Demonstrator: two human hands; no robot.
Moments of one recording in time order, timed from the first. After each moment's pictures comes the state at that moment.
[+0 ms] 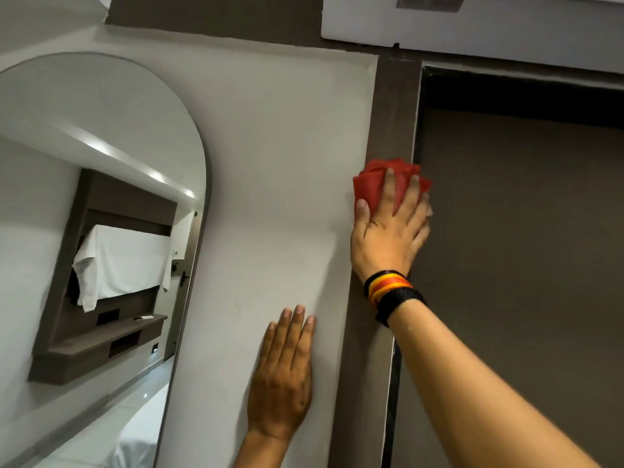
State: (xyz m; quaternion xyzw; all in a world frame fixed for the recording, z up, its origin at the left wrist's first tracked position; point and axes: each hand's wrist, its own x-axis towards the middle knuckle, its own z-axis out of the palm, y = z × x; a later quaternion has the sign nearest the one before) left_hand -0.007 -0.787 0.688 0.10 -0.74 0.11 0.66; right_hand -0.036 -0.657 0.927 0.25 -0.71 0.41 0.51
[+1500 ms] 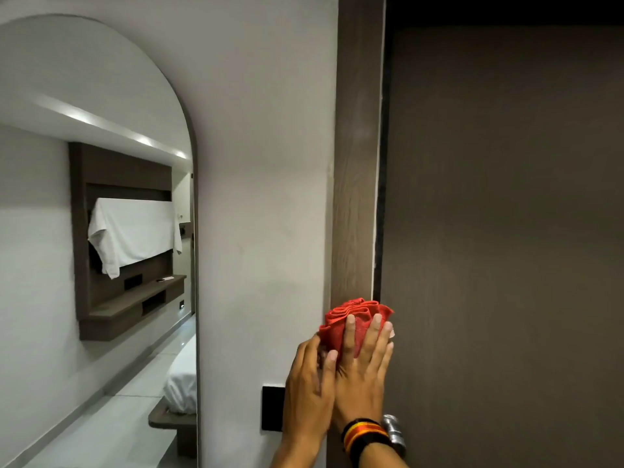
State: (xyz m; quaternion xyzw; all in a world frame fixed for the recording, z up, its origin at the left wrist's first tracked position) left_hand 0.046 -0.690 0.586 0.14 -0.78 -0.39 0.47; right_hand -0.019 -0.632 0.586 0.27 -0.83 0.31 0.37
